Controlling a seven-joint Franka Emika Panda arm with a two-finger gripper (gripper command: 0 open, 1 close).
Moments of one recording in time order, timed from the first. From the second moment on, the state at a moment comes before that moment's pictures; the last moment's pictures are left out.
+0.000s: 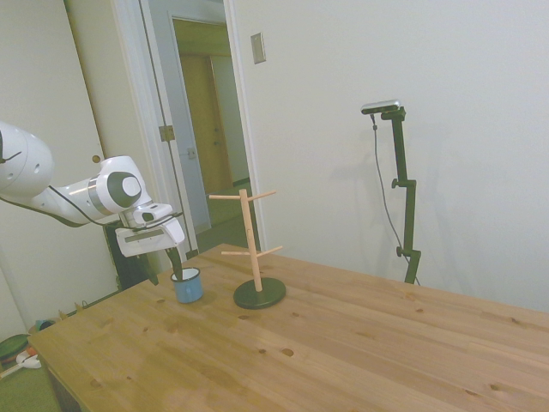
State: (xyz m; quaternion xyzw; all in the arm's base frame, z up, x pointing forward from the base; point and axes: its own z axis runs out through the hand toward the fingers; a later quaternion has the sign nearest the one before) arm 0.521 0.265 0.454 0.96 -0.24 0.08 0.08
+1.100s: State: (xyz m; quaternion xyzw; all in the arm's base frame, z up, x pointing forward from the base) arm 0.589 0.337 0.431 0.96 -0.25 0.07 0.10
